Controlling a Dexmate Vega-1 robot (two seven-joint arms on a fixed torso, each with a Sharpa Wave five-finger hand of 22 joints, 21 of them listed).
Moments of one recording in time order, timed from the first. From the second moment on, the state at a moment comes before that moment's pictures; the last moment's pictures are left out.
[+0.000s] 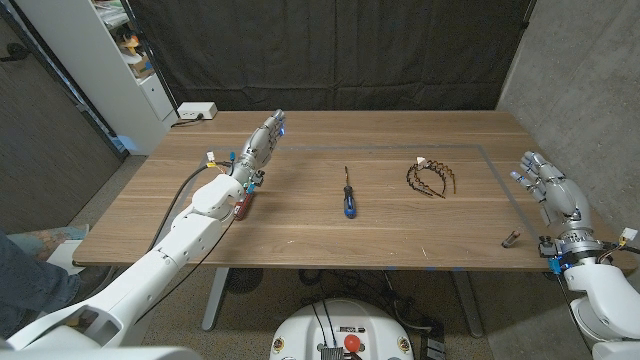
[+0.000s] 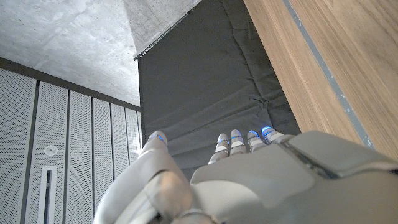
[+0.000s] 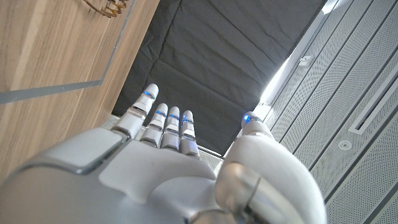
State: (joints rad) left arm 0.89 0.59 0.39 -1.50 -0.60 -0.29 -0.07; left_hand 0.26 0.02 0.27 -0.04 0.22 -0.05 0.04 0.19 0.17 -0.10 -0.01 0.21 0.19 -0.17 0.02 0.19 0.18 -0.17 -0.02 0.19 0.17; right arm -1.78 -0.46 0.31 -2.03 0.42 0.38 -0.16; right_hand 0.41 -0.02 0.25 -0.04 0.33 0.21 0.05 0.20 0.19 0.20 0.07 0.20 0.19 0.15 0.01 0.21 0.21 0.37 0.01 0.19 0.17
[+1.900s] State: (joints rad) left arm 0.83 0.56 0.41 -1.44 -0.59 -0.28 -0.09; left_hand 0.26 0.03 0.26 -0.05 0.22 -0.05 0.04 0.19 0.17 -0.10 -0.01 0.21 0.19 -0.17 0.02 0.19 0.18 -0.17 -0.02 0.19 0.17; right arm -1.86 -0.38 0.34 -2.05 0.33 0.39 -0.24; right_hand 0.42 -0.02 0.25 -0.05 0.33 0.23 0.05 0.21 0.19 0.21 0.07 0.20 0.19 0.15 0.01 0.21 0.21 0.36 0.00 0.19 0.17
